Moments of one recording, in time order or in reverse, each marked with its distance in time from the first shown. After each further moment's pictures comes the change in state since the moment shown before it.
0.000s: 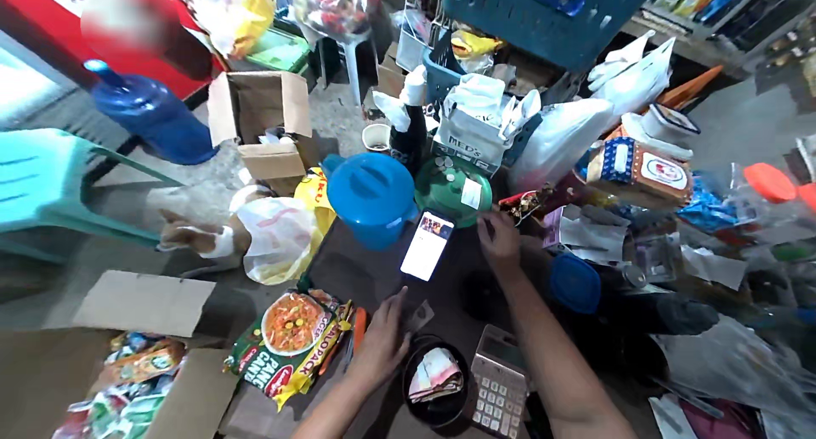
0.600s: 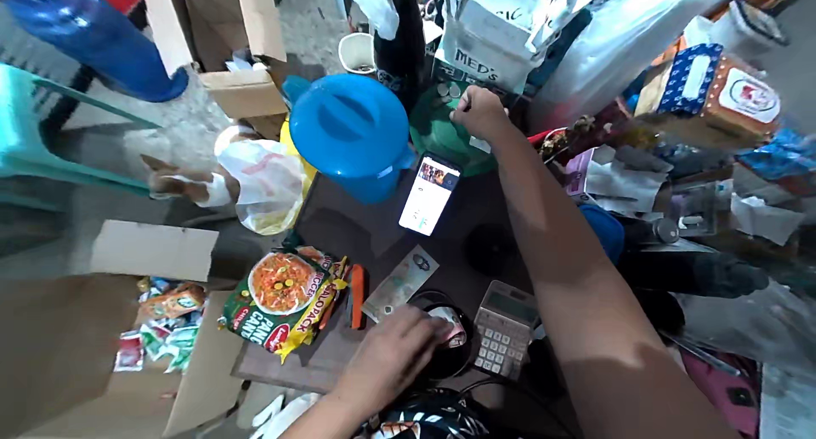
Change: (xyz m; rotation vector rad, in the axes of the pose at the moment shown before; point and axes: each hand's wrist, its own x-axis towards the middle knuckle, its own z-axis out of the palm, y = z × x) left_hand -0.041 0.054 -0.012 0.040 0.061 0.390; right_hand 0.149 -0.027 0.028 -0.060 -0.522 0.216
